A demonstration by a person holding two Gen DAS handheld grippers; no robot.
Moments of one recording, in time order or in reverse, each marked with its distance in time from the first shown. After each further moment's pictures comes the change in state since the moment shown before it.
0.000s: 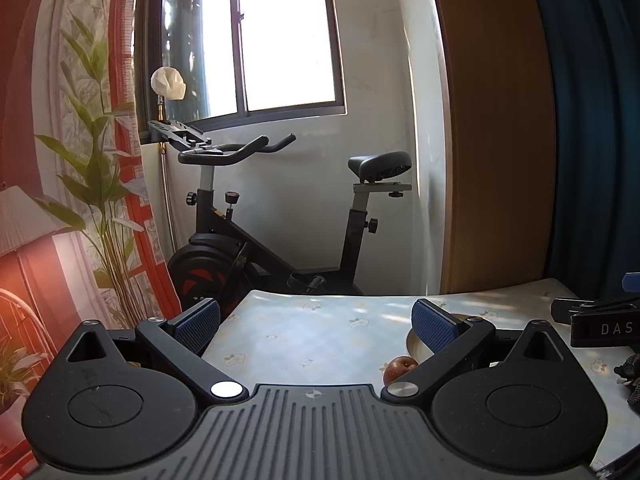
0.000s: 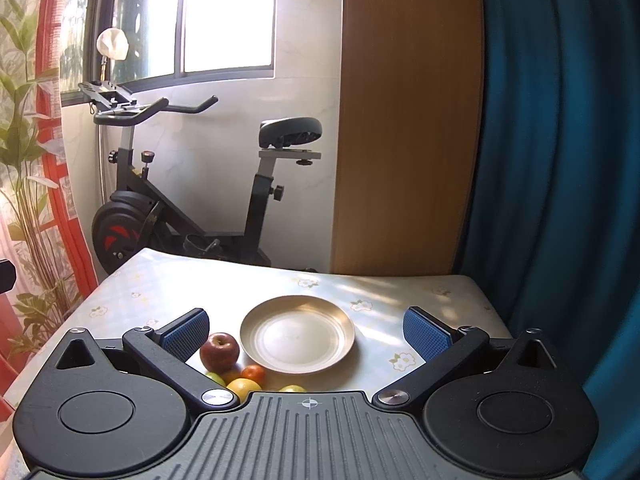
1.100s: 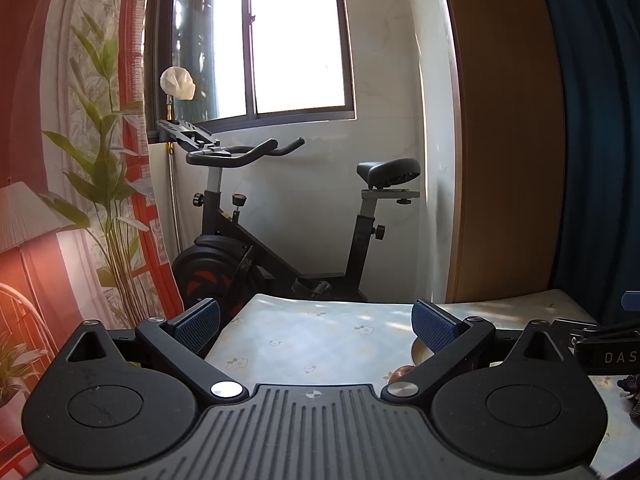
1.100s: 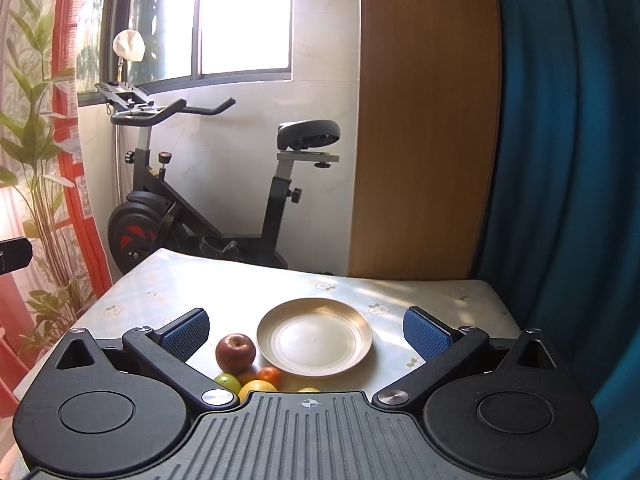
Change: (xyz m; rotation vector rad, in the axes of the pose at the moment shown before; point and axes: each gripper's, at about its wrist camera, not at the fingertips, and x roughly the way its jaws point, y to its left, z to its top) left arm 0.005 0.002 0.006 -0.030 -0.028 0.024; right arm 0.006 0.003 -0.006 -0.019 -0.018 0.070
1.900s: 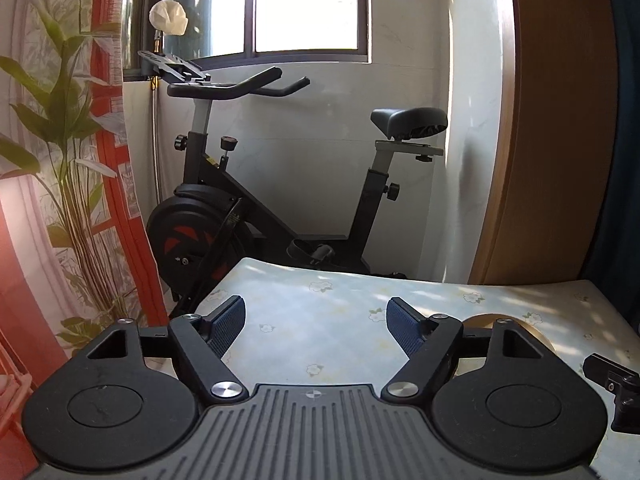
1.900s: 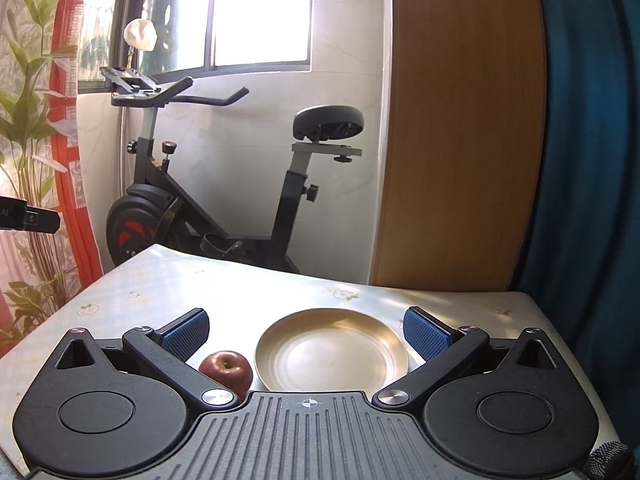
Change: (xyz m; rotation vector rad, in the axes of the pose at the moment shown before) left arm 0.166 0.044 -0.024 -0.098 0.146 -0.074; right arm 0.126 0.007 -0.028 -0.038 -0.025 0.001
